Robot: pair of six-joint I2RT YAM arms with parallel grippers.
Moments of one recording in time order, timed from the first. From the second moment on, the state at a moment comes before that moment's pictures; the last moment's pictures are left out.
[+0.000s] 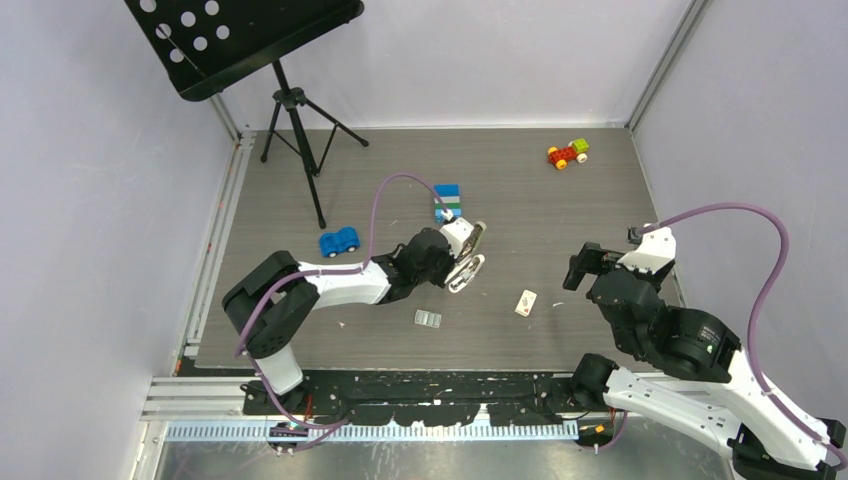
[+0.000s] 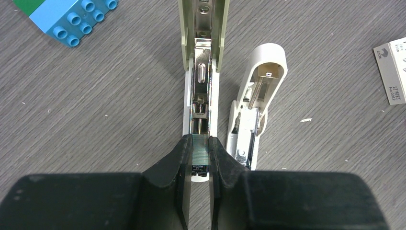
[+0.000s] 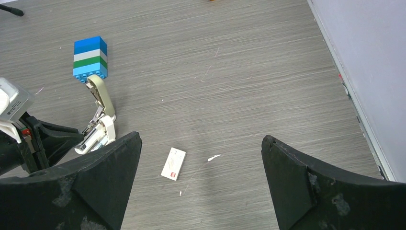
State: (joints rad) left arm -0.91 1.71 0.90 0.21 -0.13 -0.08; right arm 0.95 0.52 0.98 -1.10 0.98 0.68
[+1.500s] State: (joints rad) left arm -0.89 1.70 0.90 0.21 -0.09 -0.05; right arm 0.95 0.54 0.97 -1.10 0.97 0.68
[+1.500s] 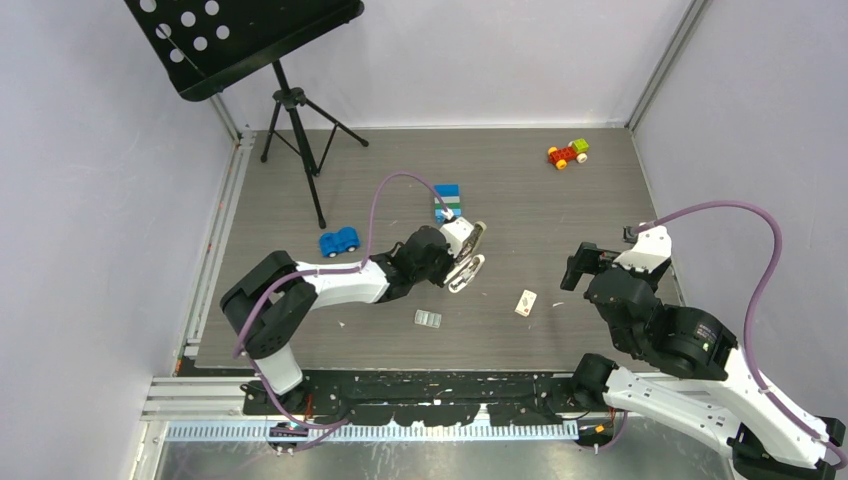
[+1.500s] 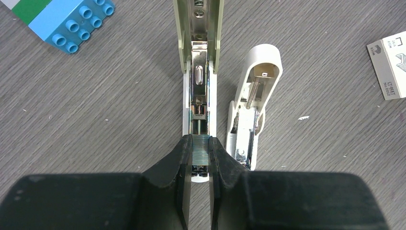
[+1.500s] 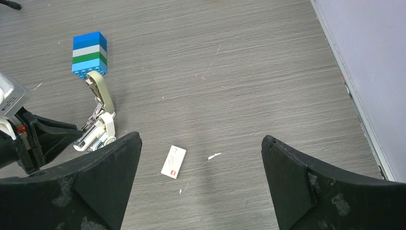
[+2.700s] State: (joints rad) left arm -0.88 1.68 0.90 0.19 -0.08 -0.03; right arm 0.95 0.55 0.97 -1.10 0.97 0.68
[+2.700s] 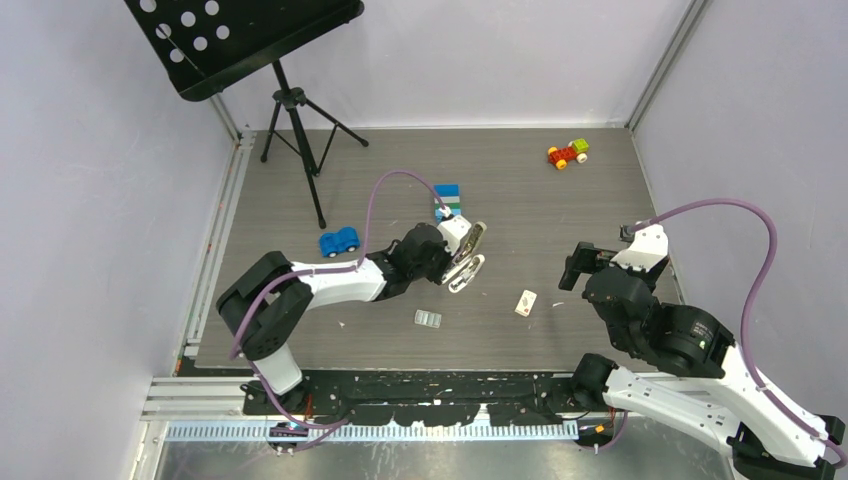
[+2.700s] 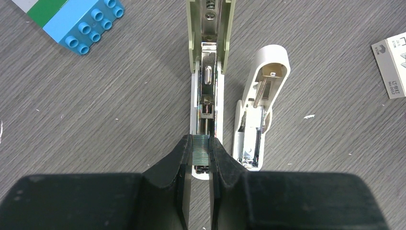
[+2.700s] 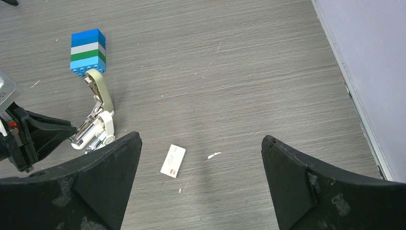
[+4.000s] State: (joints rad) left arm -0.88 1.70 0.89 0.20 -0.04 -0.03; right arm 0.95 0.57 0.97 -1.10 0.96 0.68
